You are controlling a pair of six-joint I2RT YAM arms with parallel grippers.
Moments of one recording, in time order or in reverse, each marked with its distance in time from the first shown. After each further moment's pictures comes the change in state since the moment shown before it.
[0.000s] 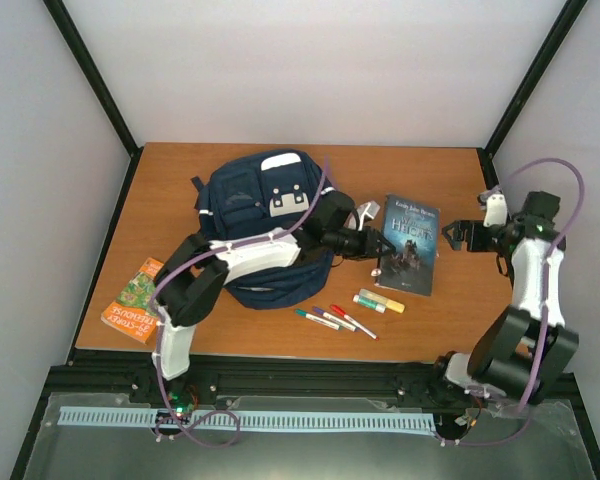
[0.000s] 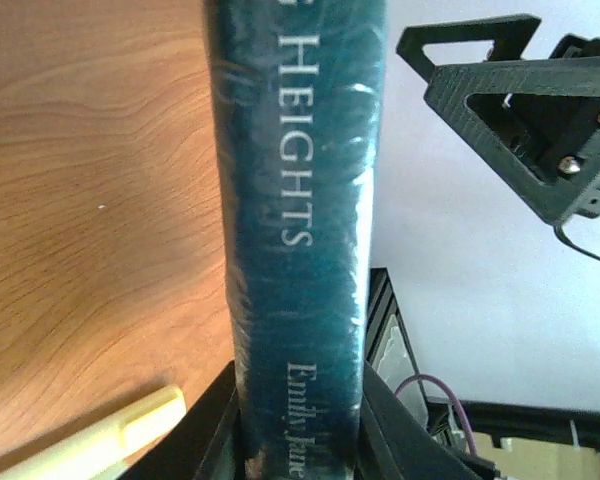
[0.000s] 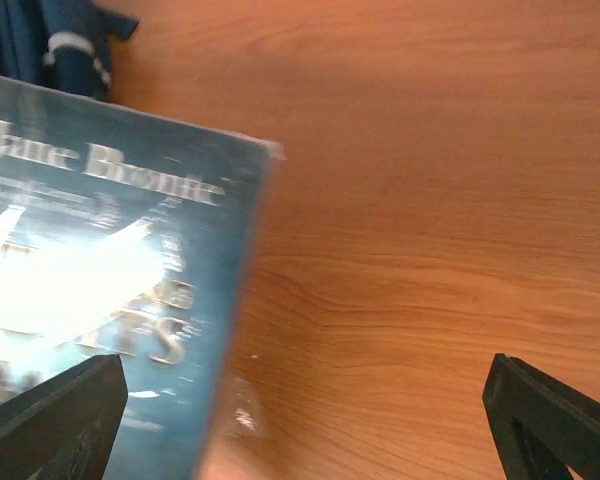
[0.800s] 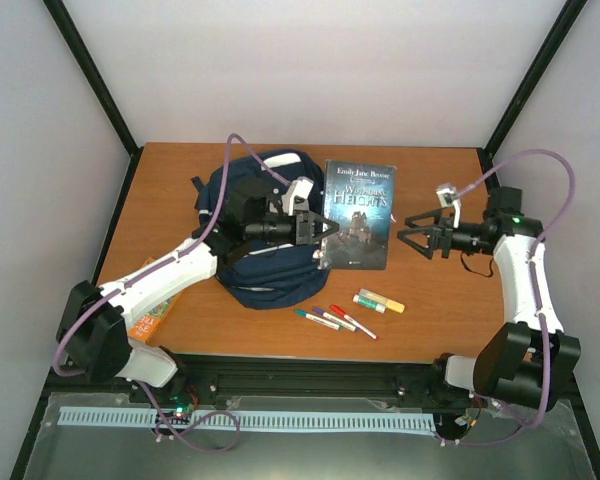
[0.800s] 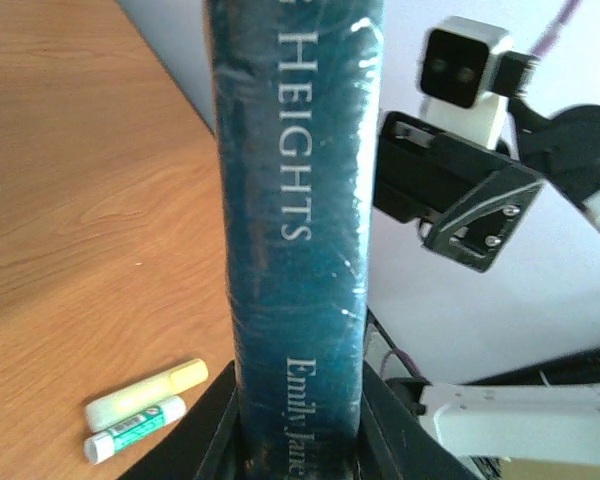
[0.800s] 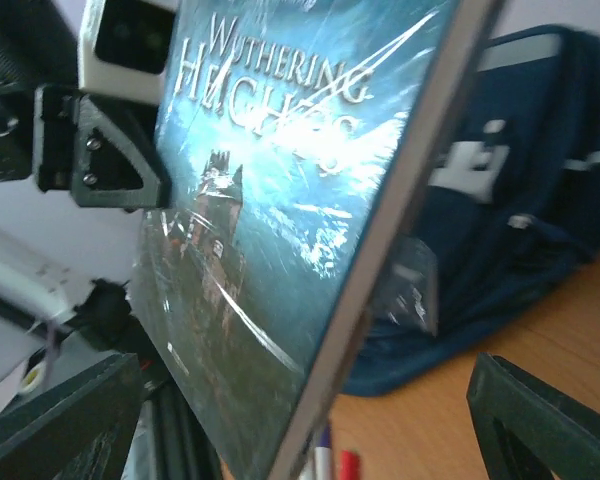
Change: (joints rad) left arm 0.195 -0.618 -0.376 -0.056 0.059 0.249; right arm 0.154 -0.145 -0.014 -0.206 -0.673 -0.211
